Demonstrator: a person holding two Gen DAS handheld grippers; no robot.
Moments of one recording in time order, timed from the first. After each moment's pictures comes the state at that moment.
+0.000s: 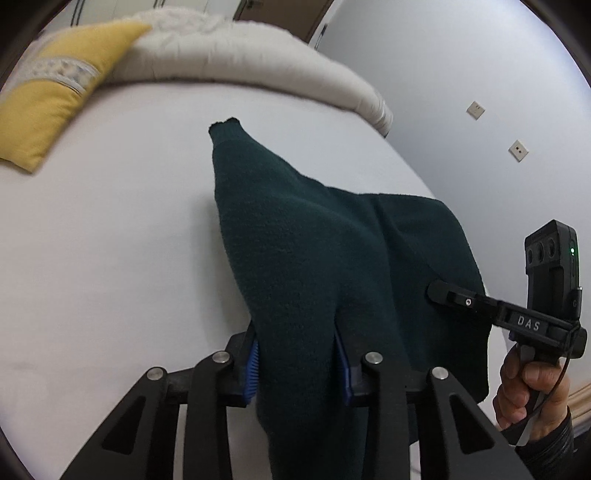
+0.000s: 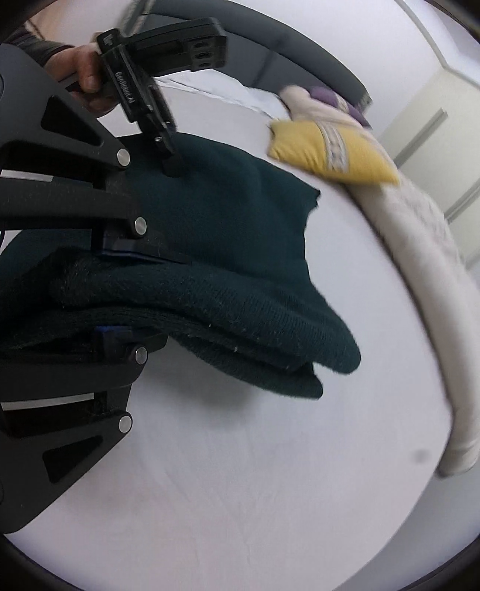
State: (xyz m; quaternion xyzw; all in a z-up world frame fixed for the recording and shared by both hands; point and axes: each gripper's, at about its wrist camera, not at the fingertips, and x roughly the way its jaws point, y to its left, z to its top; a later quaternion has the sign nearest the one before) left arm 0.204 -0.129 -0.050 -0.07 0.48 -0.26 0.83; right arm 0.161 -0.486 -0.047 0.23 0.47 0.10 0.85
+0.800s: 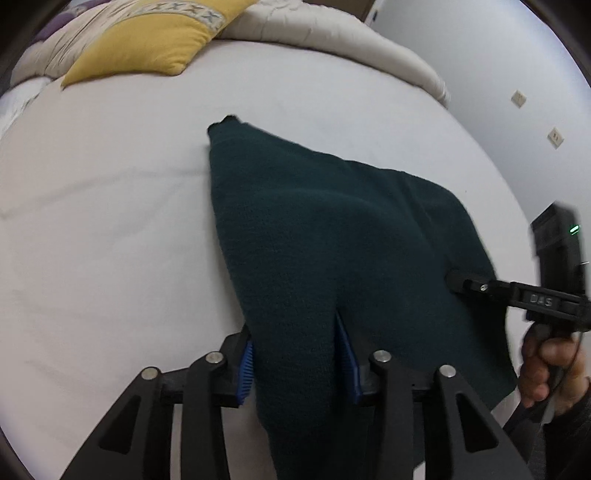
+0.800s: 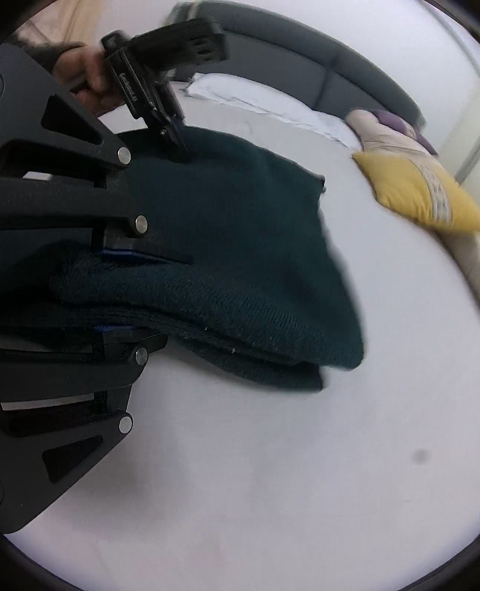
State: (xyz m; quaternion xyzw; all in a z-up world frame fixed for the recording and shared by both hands) left arm 0.093 0.041 -0.114 -0.06 0.53 -0.18 0.83; right arm 0.109 -0.301 -0.143 0.27 0.54 0.16 0.78
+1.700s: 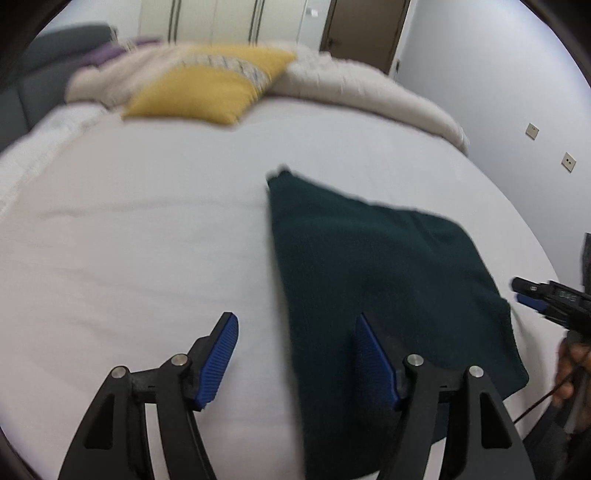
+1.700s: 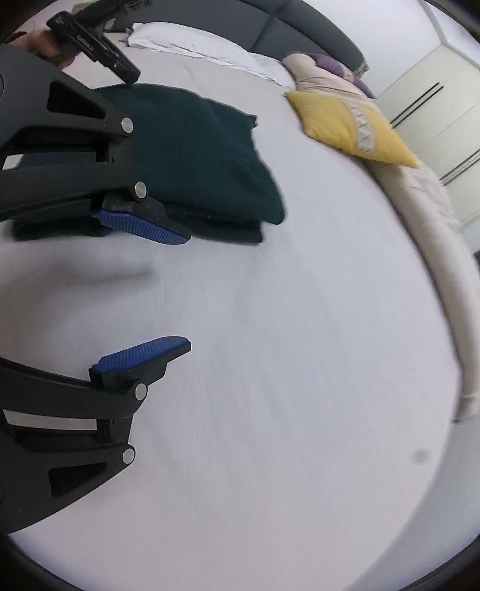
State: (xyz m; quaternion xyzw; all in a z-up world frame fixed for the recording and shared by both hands) left arm 0.034 0.056 -0.073 -0.04 0.41 -0.09 0.91; right arm 0.031 -0.364 -0.081 0.22 0.45 -0.02 0.86
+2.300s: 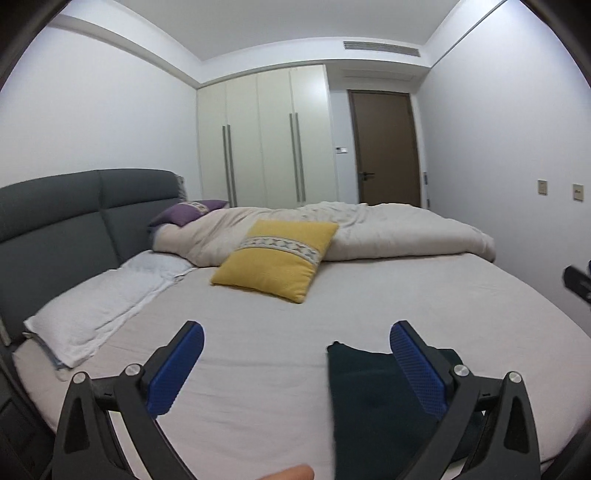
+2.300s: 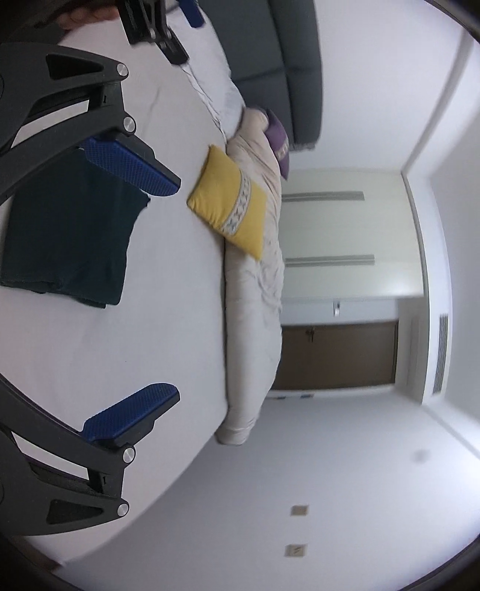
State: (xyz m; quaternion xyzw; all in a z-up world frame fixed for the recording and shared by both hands) left arm -0.084 0.052 0.086 0.04 0.15 0.04 0.99; right arm -0.115 -0.245 0.131 0.00 0.13 0.00 0.99
